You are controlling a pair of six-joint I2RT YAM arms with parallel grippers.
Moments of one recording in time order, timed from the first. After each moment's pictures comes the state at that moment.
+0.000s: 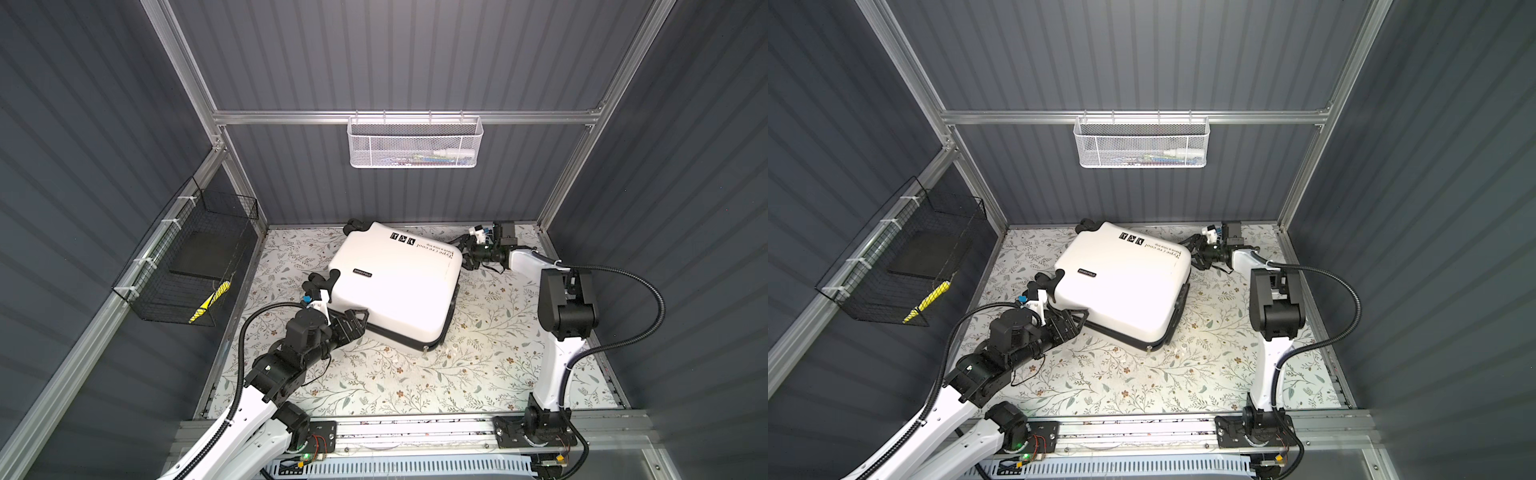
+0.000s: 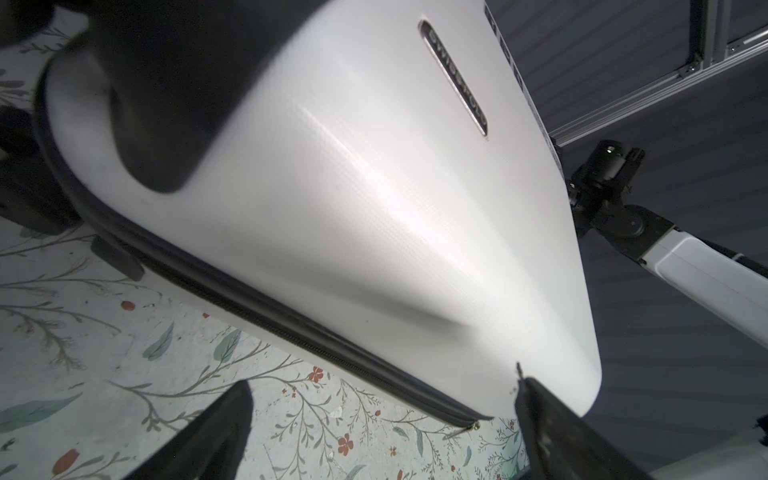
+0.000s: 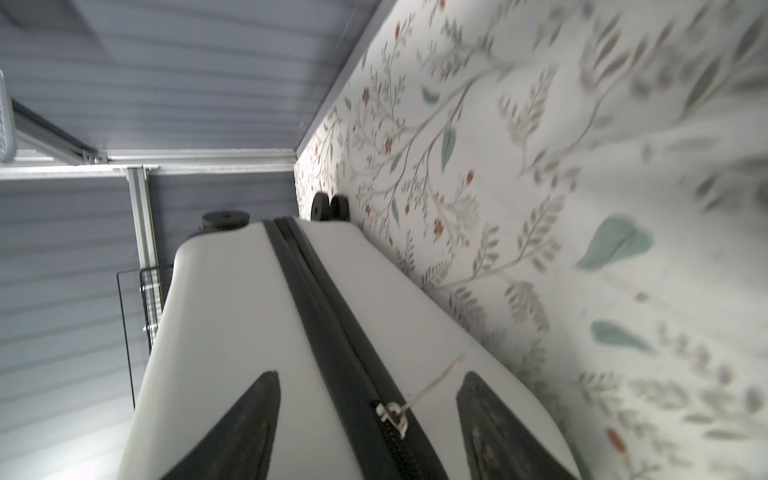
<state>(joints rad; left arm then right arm) -0.59 0.66 0.60 -0.45 0.03 -0.87 0.08 2.06 1.41 -0.07 -0.91 0.84</state>
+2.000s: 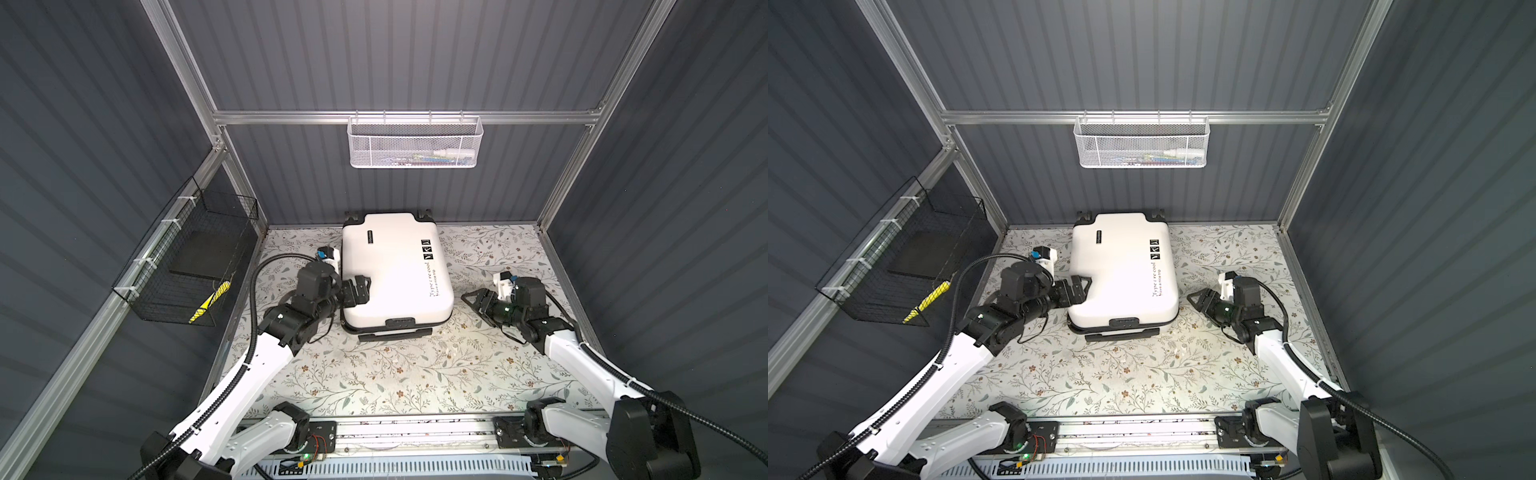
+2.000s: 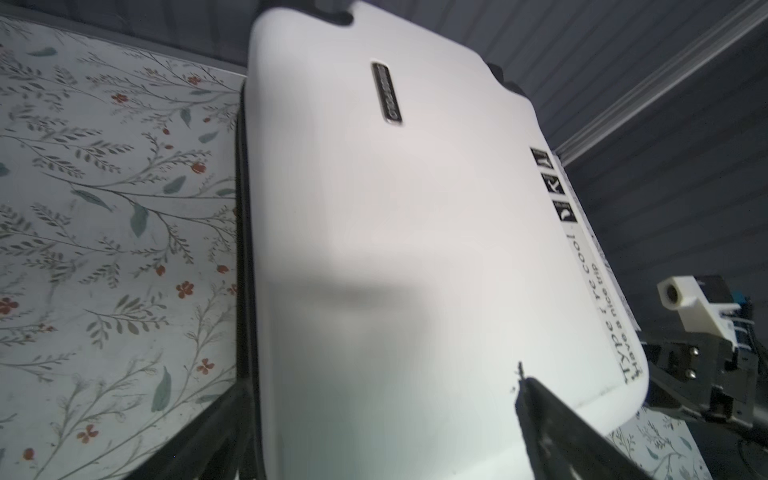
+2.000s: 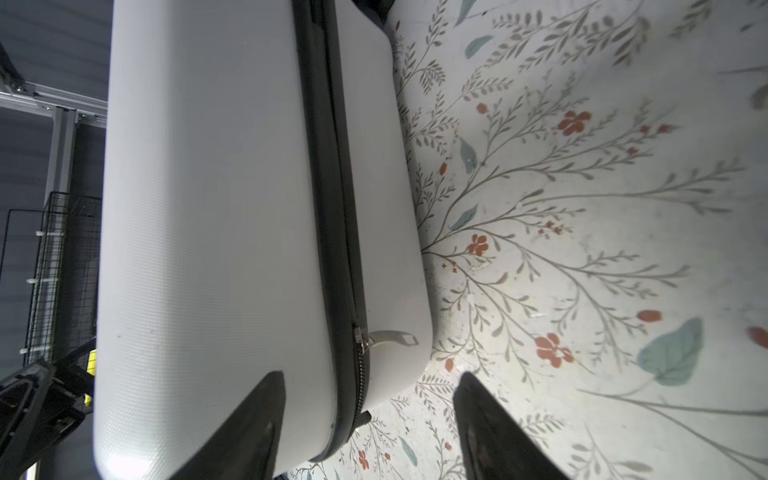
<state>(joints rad) -0.45 1.04 1.01 -0.51 -0.01 -0.48 0.15 1.13 0.61 -0.14 -0.53 0.77</state>
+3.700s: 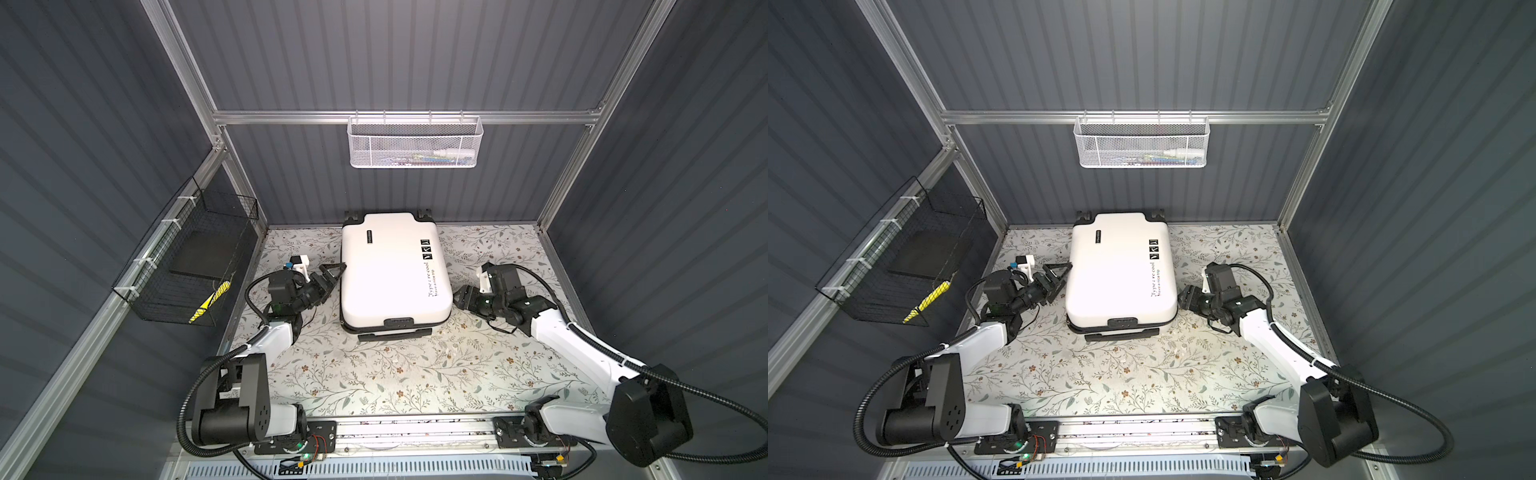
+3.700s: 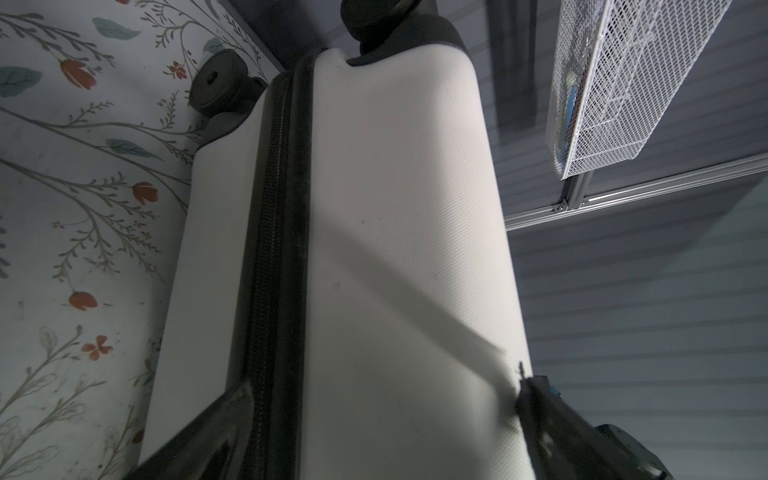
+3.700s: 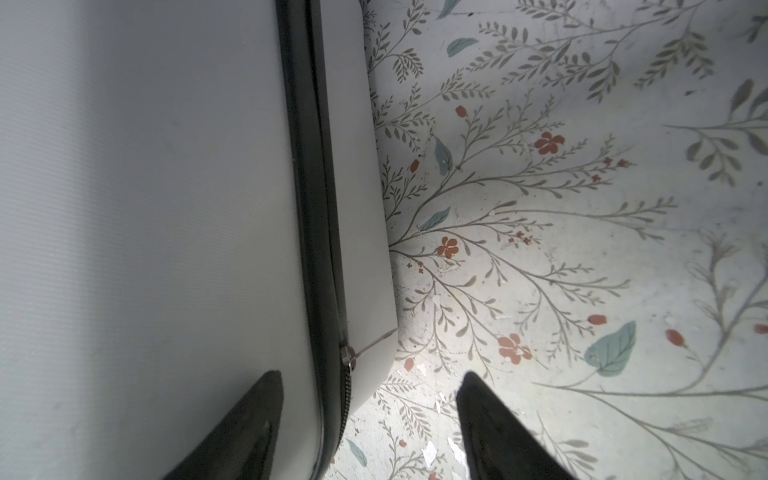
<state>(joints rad) 0.00 1.38 0.60 0.51 0.71 -0.98 0.40 1.26 0.83 -0.39 -0.20 0.67</state>
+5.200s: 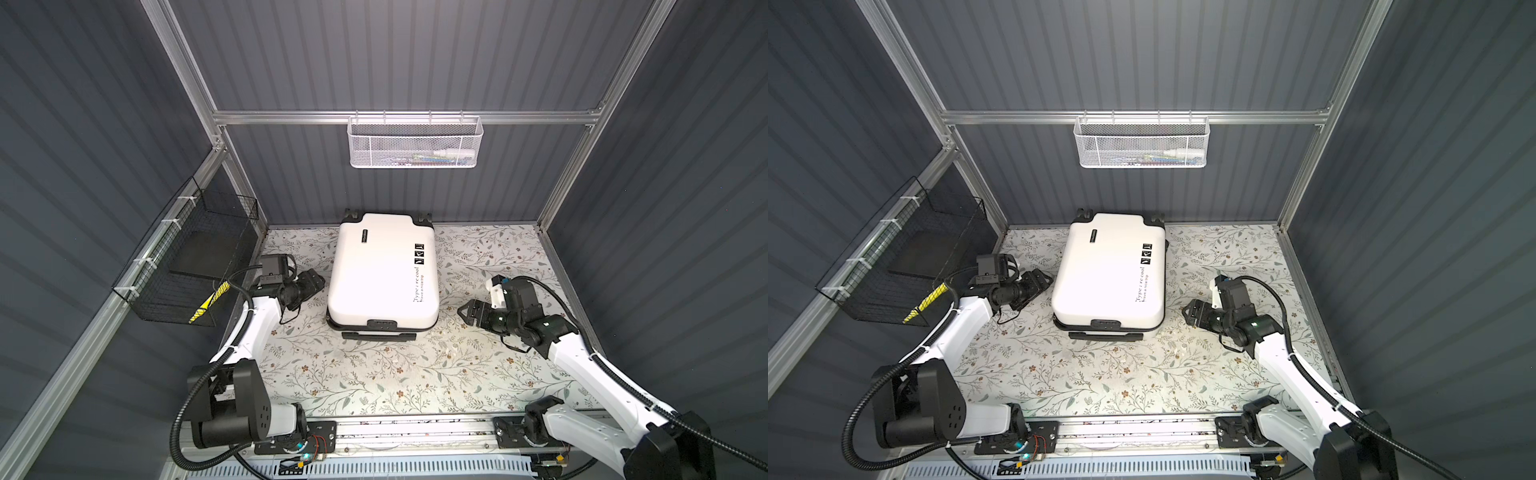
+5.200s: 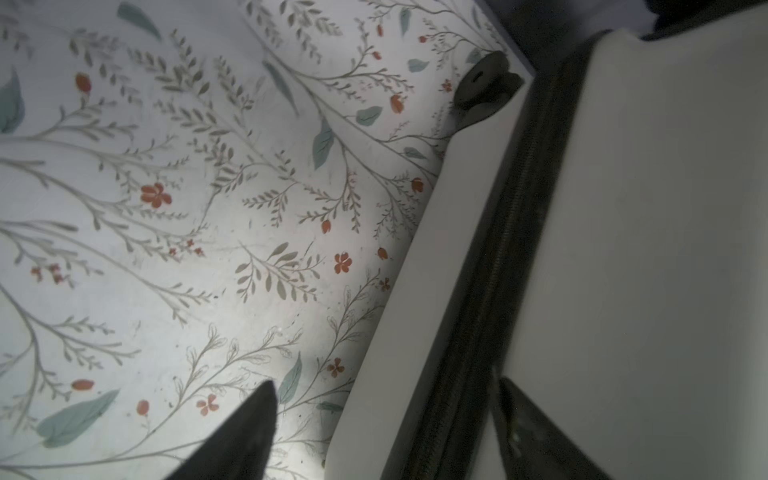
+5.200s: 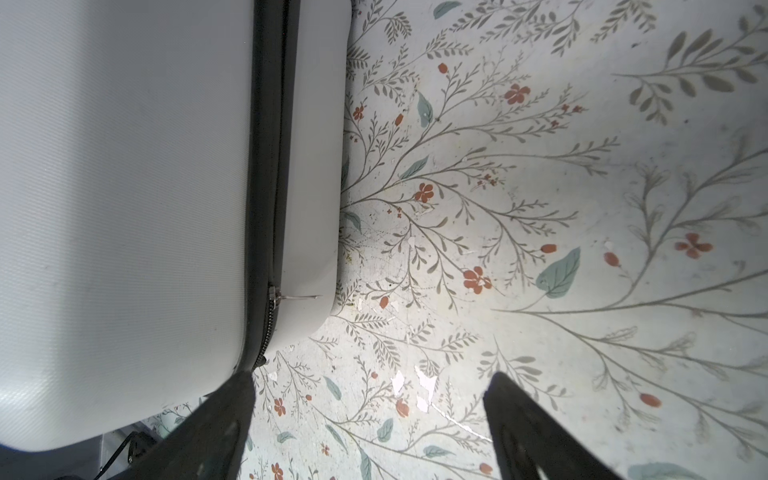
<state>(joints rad) 0.06 1.38 0.96 -0.49 0.29 -0.52 0.34 1.04 0.70 -0.48 -0.27 0.58</state>
